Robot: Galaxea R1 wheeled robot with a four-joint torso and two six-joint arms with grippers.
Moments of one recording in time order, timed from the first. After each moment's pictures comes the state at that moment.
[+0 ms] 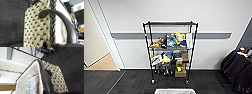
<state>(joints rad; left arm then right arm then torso) 0.79 2.16 -1.32 -0.36 0.18 -0.09 -0.86 2.10 -1.28 0.34 0.08 0.21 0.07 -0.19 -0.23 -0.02</state>
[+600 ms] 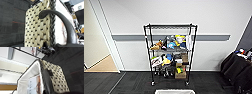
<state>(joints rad) 0.80 2.18 -1.35 -0.36 0.19 -0.09 -0.86 2.11 -1.28 0.34 0.08 0.21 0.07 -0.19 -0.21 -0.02</state>
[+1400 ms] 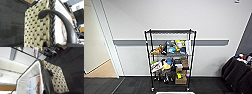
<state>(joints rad) 0.82 2.18 -1.35 -0.35 0.20 -0.09 -0.88 2.11 -1.29 0.34 0.07 0.20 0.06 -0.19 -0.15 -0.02</state>
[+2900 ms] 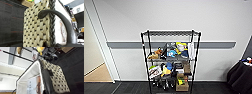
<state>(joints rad) 0.86 2.16 -1.31 -0.33 0.18 -0.08 -0.96 2.10 -1.26 0.34 0.13 0.20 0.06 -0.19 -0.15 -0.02</state>
